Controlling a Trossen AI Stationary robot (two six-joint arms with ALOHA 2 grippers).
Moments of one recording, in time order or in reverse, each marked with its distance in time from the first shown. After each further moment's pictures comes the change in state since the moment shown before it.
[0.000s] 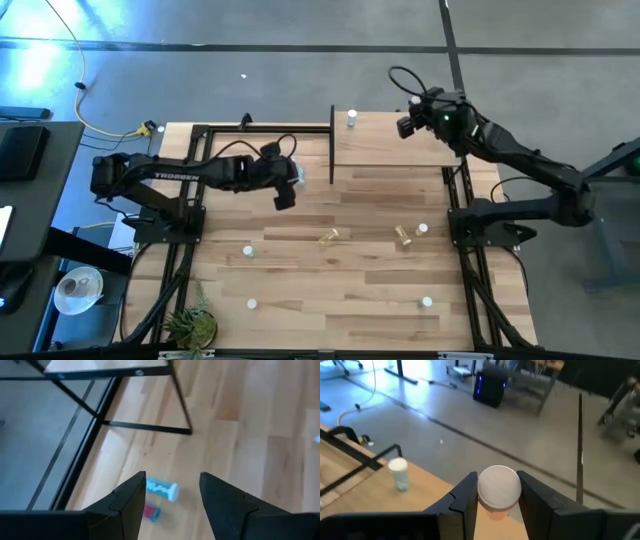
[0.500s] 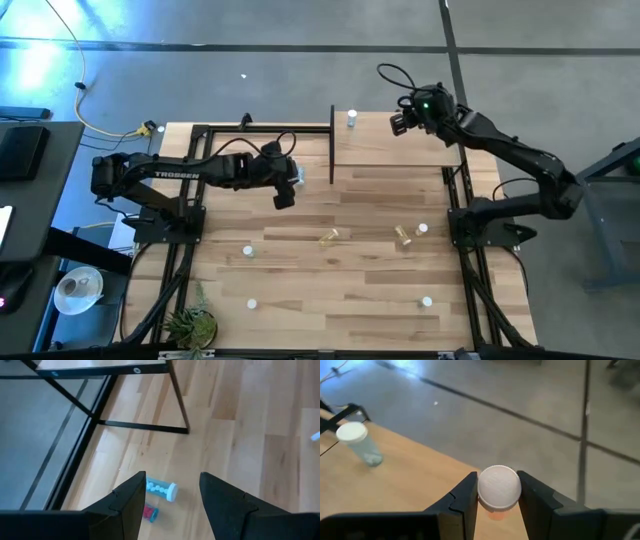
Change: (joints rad) left arm 0.026 0.000 0.000 0.000 0.058 0.018; right arm -0.153 0.156 0.000 -0.068 -0.151 0.112
